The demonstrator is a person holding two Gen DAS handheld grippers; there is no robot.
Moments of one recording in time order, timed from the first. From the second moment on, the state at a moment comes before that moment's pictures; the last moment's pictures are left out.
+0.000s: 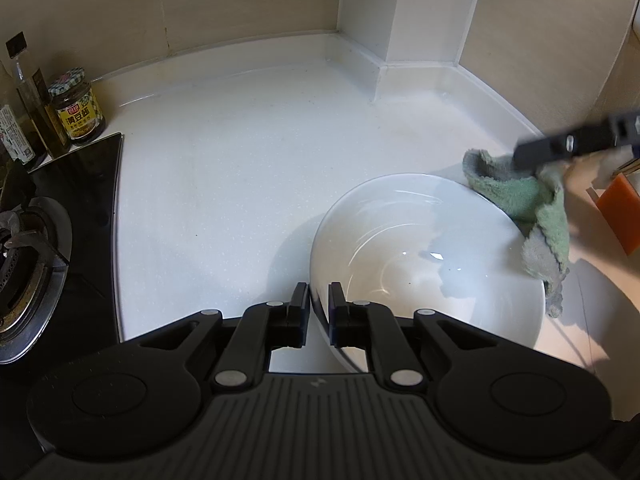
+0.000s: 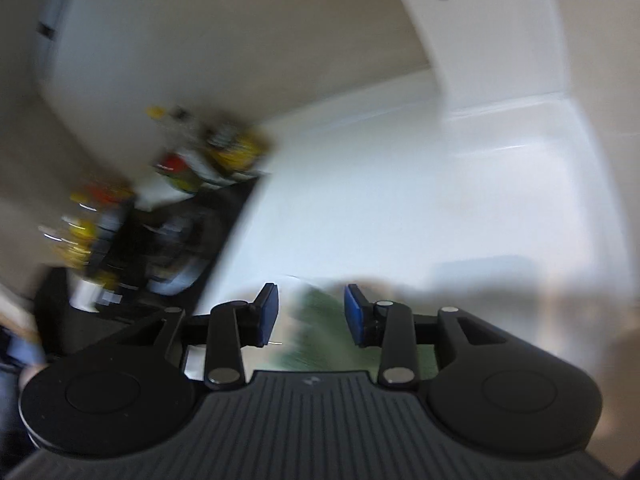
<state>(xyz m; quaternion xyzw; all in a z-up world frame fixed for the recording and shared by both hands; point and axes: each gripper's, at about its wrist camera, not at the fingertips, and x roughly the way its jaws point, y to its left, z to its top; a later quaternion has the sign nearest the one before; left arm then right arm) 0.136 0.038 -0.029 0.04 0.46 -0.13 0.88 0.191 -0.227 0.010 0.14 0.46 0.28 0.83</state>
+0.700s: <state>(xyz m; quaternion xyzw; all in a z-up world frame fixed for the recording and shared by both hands) 0.134 0.025 -0.028 0.07 0.47 -0.11 0.87 0.200 -0.168 -0.021 -0.01 0.53 0.29 0.80</state>
